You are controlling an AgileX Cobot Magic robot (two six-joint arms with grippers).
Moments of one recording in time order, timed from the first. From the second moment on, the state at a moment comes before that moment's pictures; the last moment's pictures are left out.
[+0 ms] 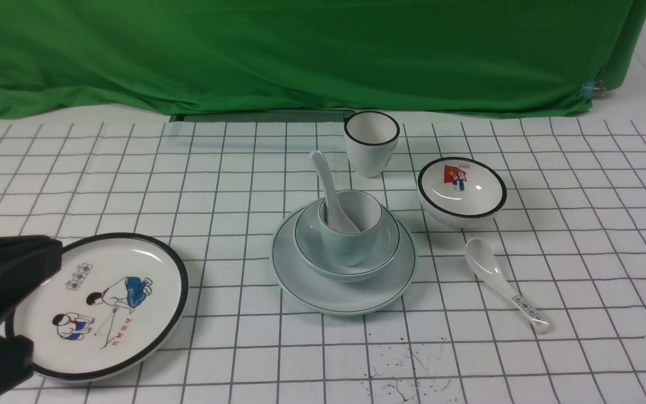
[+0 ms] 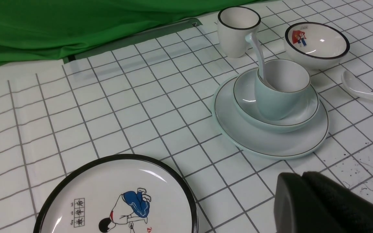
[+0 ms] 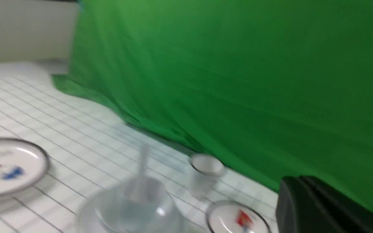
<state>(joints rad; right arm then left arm) 0.50 0.36 -0.51 -0.03 0.17 -0.15 -0.46 0.57 -0.70 0.08 0.65 -0.08</state>
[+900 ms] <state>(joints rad) -0.04 0.00 0.01 -0.04 0.22 0.02 -0.46 0.57 -0.70 0.08 0.65 -0.08</state>
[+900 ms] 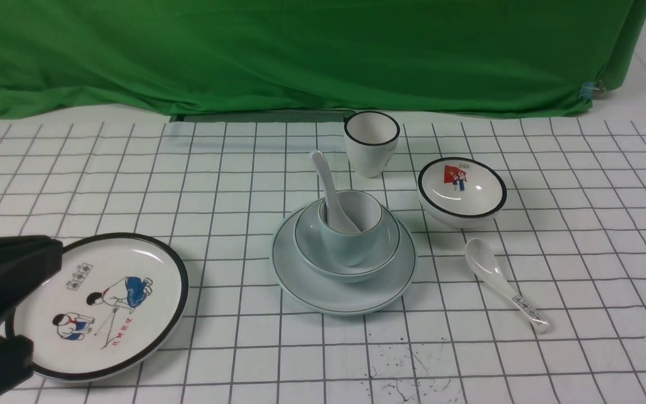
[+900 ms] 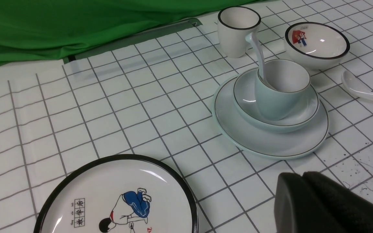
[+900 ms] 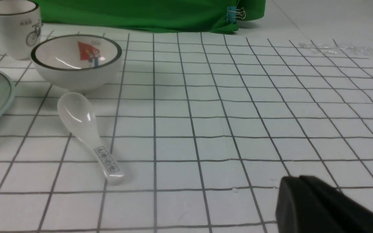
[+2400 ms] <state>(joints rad) -0.04 0.00 0.01 -0.04 0.22 0.02 0.07 0.03 0.00 -0.05 0.06 0.05</state>
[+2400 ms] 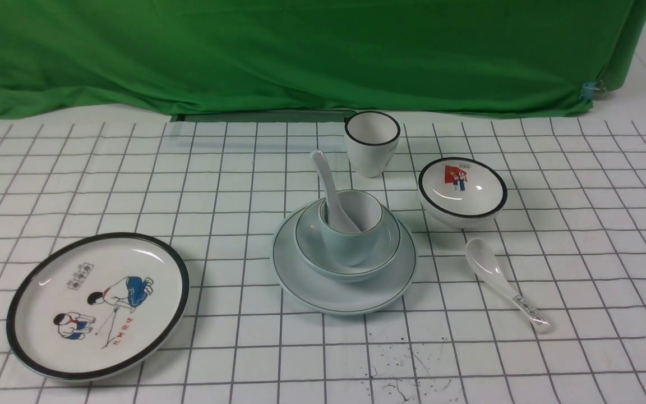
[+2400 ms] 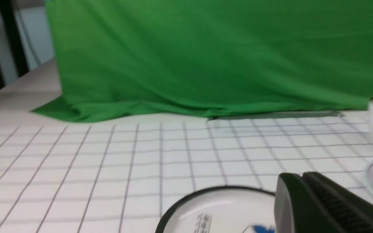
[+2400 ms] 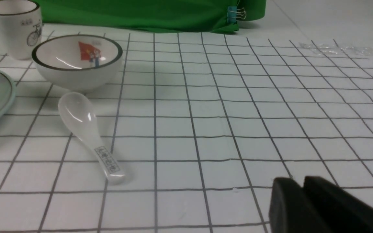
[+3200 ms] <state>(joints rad) -0.04 0.00 0.01 -0.04 0.22 0.02 0.08 0.00 0.01 -0.07 0.23 0.06</state>
